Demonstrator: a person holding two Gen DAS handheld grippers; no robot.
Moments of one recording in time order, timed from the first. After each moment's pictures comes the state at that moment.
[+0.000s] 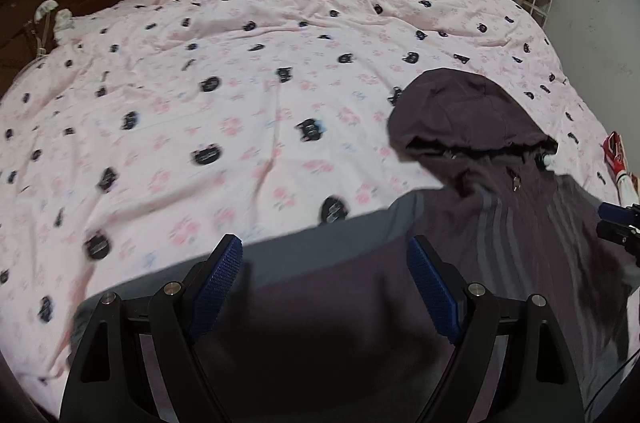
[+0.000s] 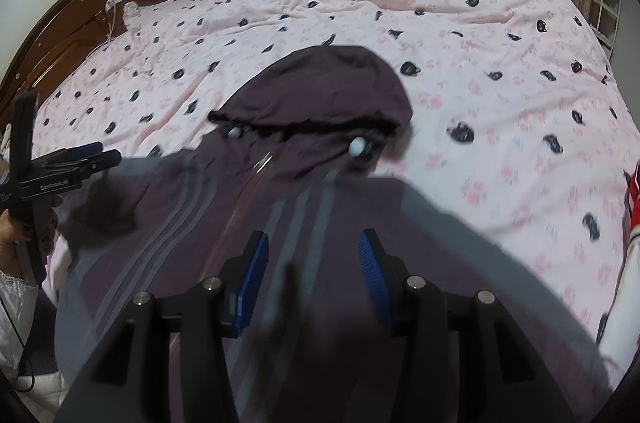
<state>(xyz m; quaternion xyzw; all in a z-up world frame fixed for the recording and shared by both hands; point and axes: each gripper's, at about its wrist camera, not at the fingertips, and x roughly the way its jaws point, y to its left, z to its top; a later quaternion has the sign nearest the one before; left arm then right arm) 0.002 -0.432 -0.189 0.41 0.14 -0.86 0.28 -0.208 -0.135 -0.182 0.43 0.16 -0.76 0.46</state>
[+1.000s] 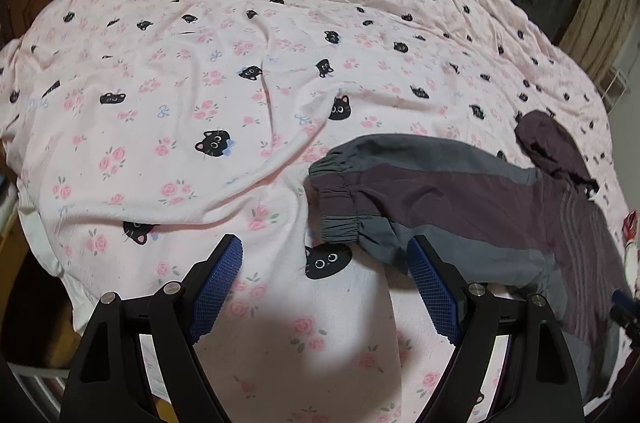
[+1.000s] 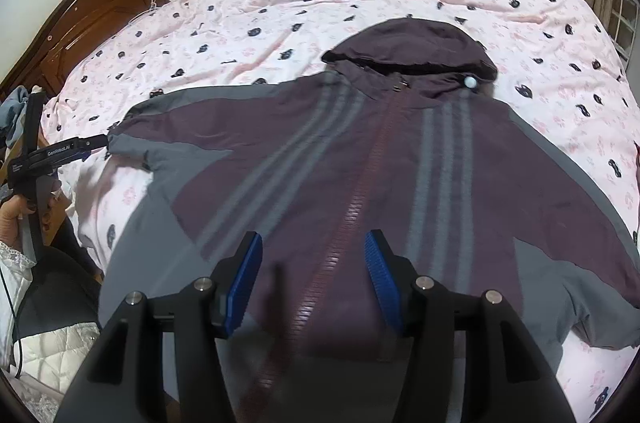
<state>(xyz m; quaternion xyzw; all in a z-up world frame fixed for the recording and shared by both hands) 0.208 -0.490 -0.212 0.36 0.29 -0.80 0.38 -0.062 -0.127 -0.183 0.42 0.18 -0.74 0.50</state>
